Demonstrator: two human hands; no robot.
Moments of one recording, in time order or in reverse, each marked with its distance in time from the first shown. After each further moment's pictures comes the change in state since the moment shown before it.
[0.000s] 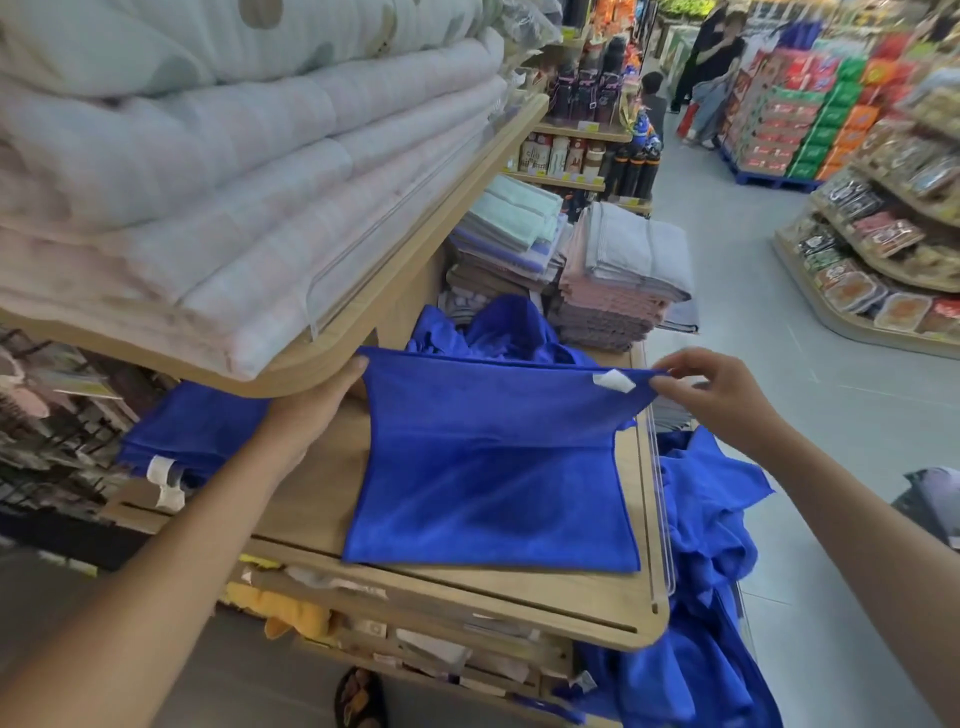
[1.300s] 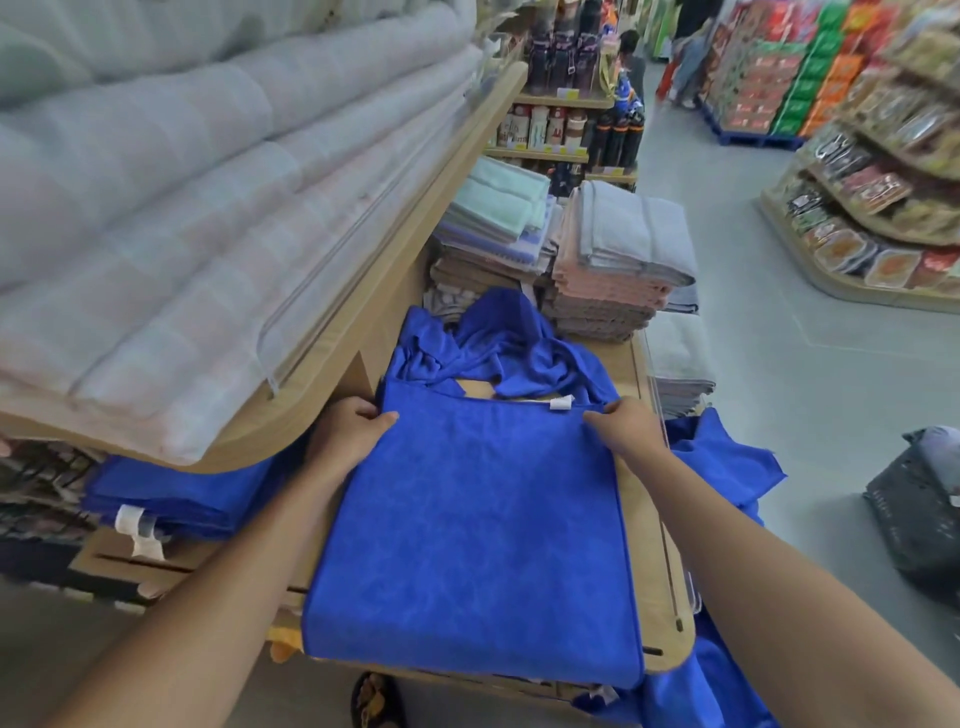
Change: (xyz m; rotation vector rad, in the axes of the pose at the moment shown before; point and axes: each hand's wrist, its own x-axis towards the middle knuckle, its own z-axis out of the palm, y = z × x) left_hand 0.071 -0.101 0.045 0.510 -0.042 -0.240; right_hand 0.036 0.064 0.130 -0.183 -0.008 0.594
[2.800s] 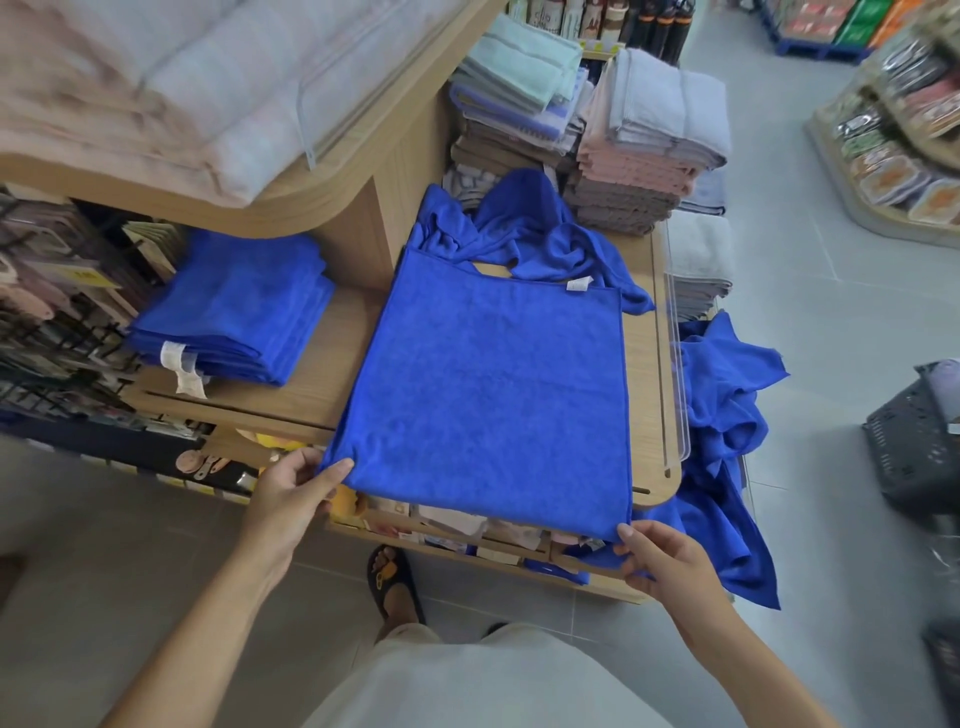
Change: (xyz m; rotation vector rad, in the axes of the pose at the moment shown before) left_hand -0.234 -0.135 -0.031 -0.600 -0.074 -0.188; right_hand -0.269 0.166 0.018 0.676 -0.294 0.266
